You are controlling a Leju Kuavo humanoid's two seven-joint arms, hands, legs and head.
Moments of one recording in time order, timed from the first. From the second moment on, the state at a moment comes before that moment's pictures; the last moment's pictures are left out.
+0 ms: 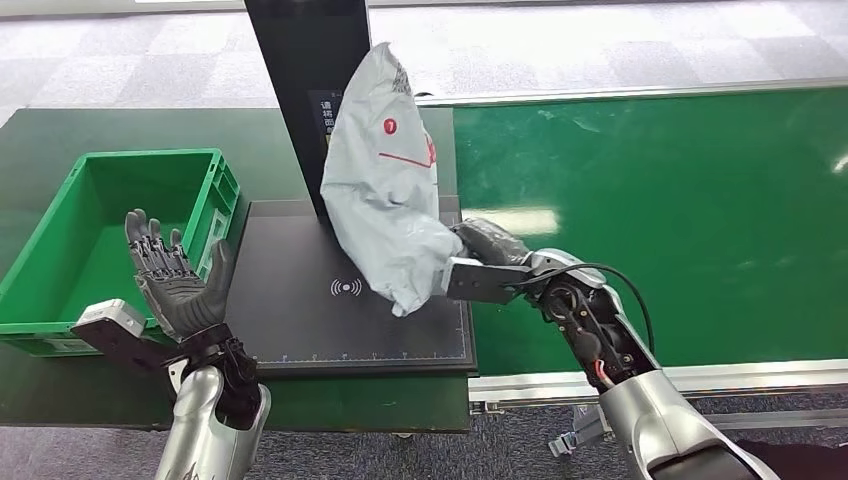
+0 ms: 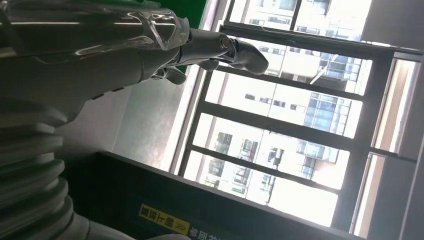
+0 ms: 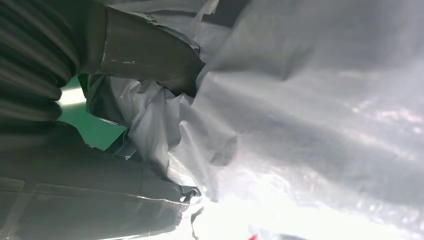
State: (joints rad) left arm -0.24 -0.25 -0.04 -1.42 0.23 0.32 -0.70; right arm -0.73 -0.02 0.53 -0.87 0.68 0.29 -0.52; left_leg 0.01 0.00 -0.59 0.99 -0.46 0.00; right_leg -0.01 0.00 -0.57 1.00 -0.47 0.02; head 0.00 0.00
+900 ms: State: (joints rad) left arm -0.29 -0.26 -0.04 -1.38 0.23 0.31 -0.64; right arm -0.90 -0.01 1.01 -0.64 0.67 0.46 -0.33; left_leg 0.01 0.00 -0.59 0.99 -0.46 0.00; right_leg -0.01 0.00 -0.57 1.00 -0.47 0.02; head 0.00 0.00
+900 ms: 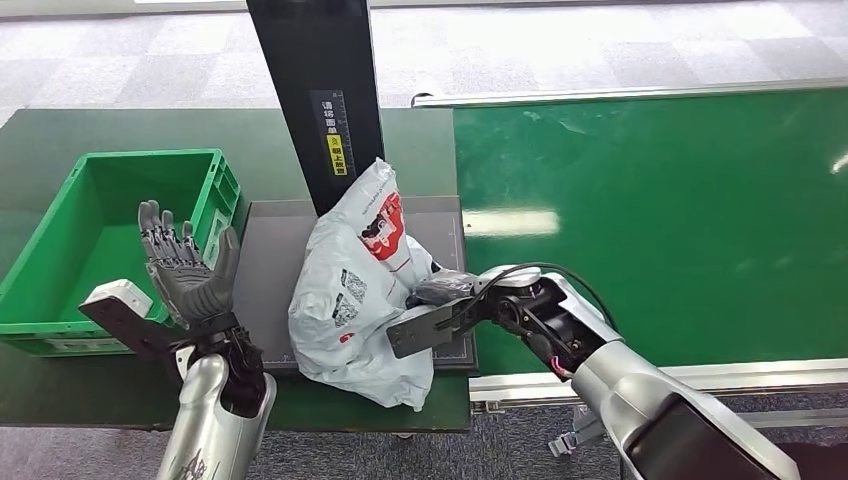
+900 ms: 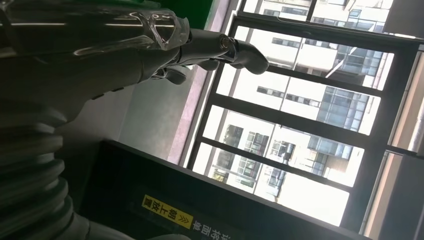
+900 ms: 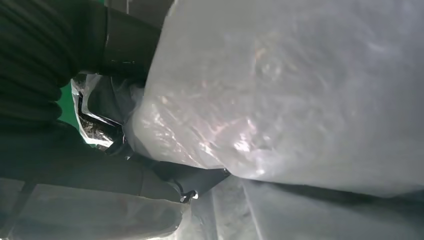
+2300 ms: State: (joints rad) left arm -0.21 -0.33 0.20 -1.70 -0.02 0.66 -0.70; right arm -0.70 0.04 0.60 -0.92 0.61 0.05 -0.38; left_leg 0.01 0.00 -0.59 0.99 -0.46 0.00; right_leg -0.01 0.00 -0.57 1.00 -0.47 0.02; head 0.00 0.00
